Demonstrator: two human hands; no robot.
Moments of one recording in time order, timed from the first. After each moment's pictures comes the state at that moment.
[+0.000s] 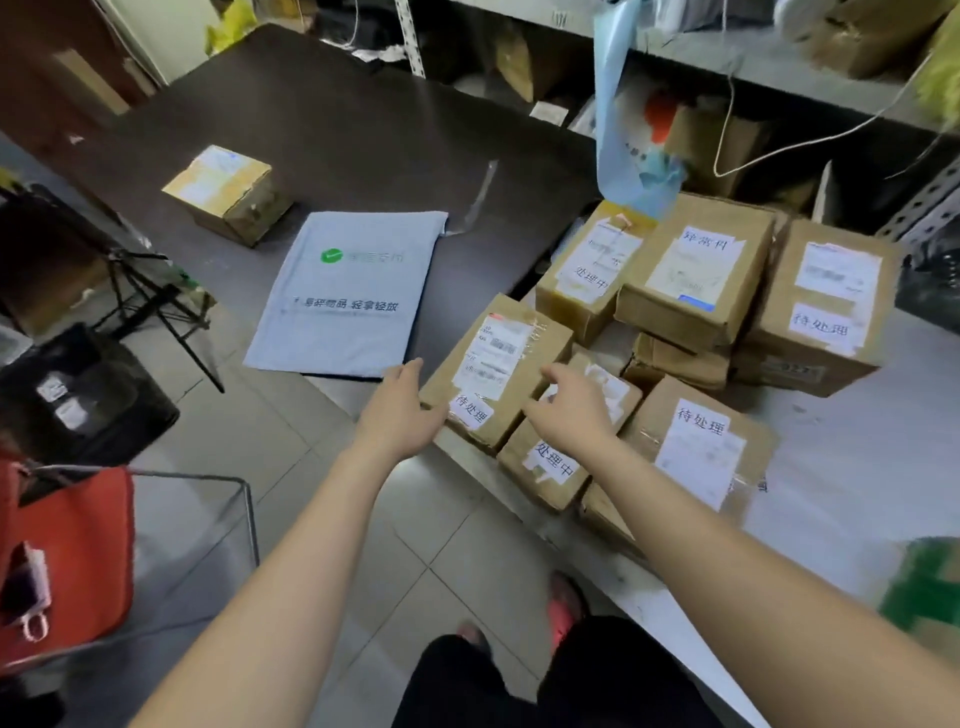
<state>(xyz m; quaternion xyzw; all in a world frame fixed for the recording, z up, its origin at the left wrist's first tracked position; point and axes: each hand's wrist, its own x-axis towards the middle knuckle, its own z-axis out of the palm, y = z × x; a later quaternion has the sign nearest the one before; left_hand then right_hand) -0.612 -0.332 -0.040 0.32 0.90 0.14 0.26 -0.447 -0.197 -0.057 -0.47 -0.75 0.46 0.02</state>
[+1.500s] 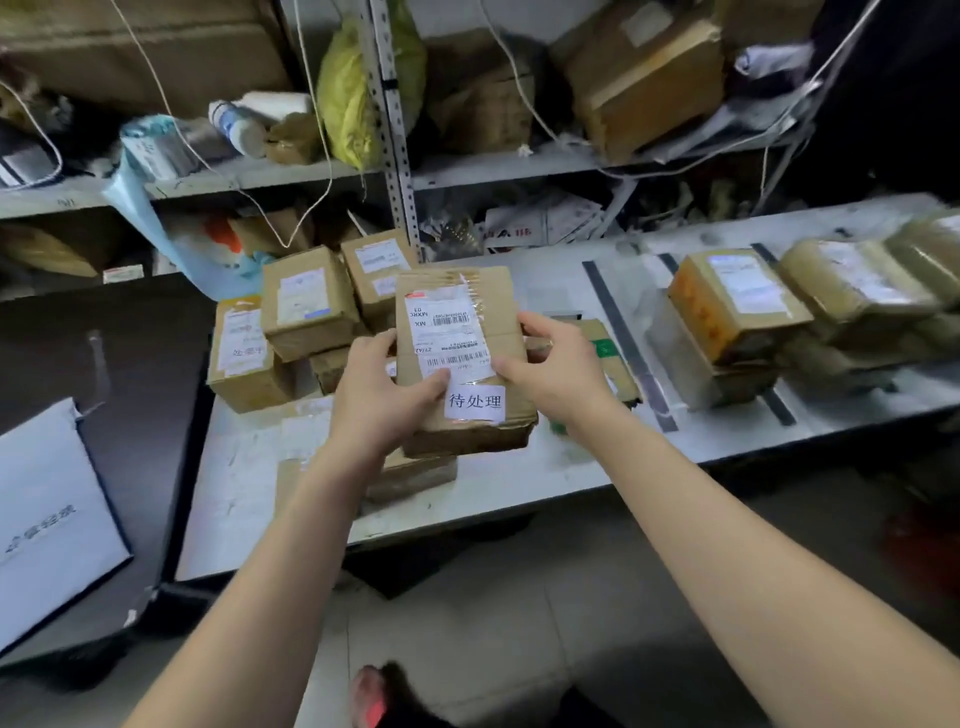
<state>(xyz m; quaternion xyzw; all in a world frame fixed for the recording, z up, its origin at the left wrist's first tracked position) -0.372 -0.309 0.068 0.61 0.62 0.35 0.36 -0.174 -0.333 0.078 -0.66 -0.49 0.39 0.42</state>
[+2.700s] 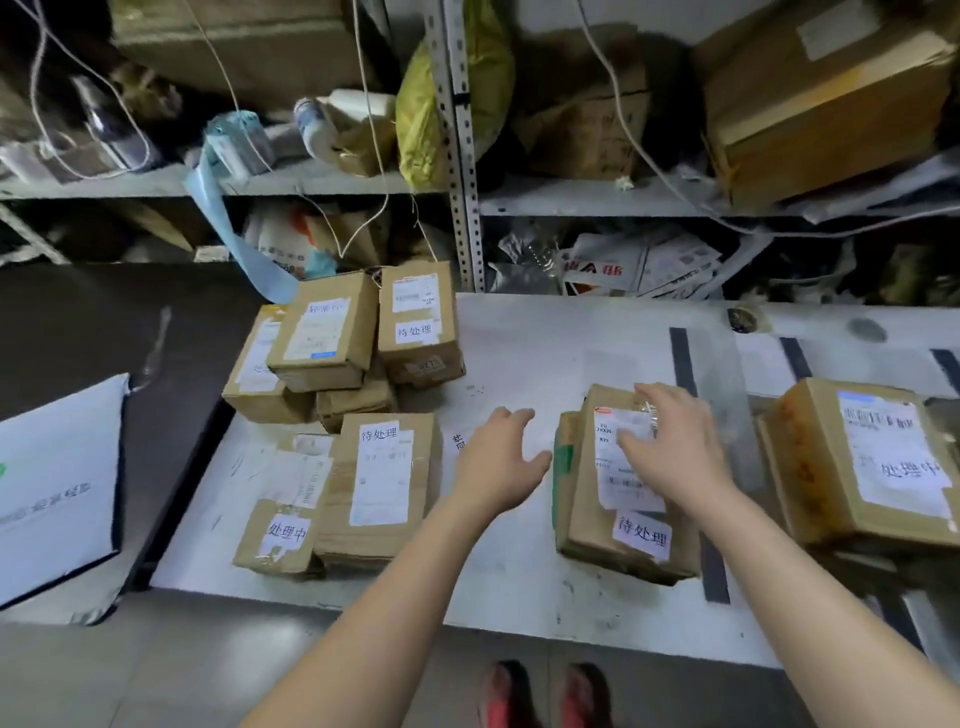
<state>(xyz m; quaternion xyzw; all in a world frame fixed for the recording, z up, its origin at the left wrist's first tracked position) -0.213 -0.194 -0.009 0.67 0.67 0.13 0.29 -0.006 -0.186 0.016 -0.72 -0.63 0.24 0.16</state>
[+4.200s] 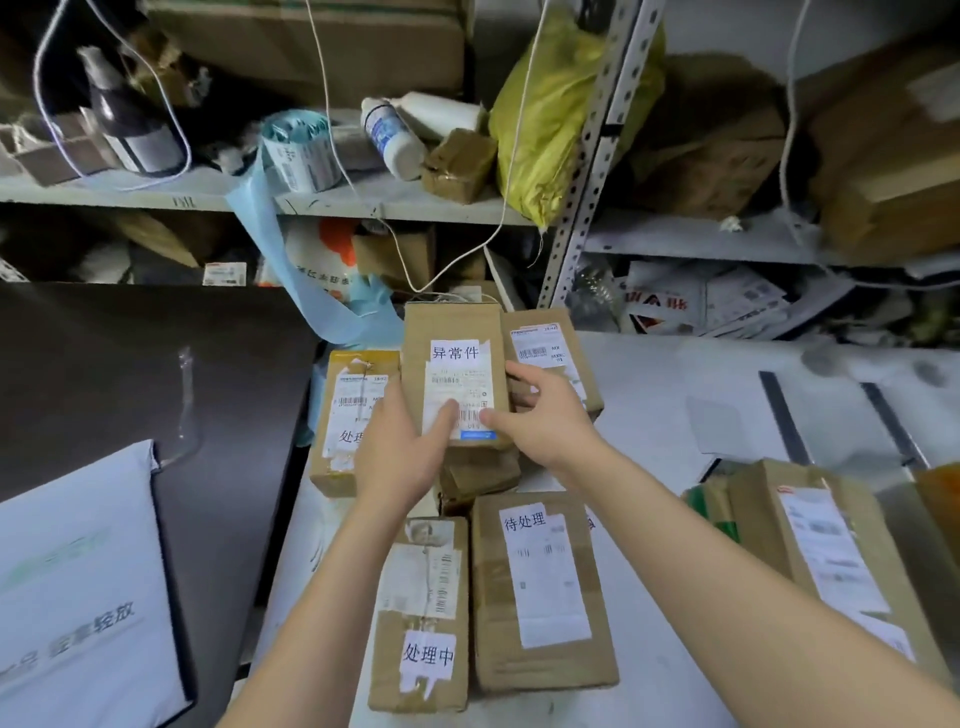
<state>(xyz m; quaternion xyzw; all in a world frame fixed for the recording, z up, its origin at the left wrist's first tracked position) -0.519 -0.088 0.001 0.52 0.72 0.32 0.32 -0.348 -0.064 0.036 -0.65 -0.51 0.49 0.29</state>
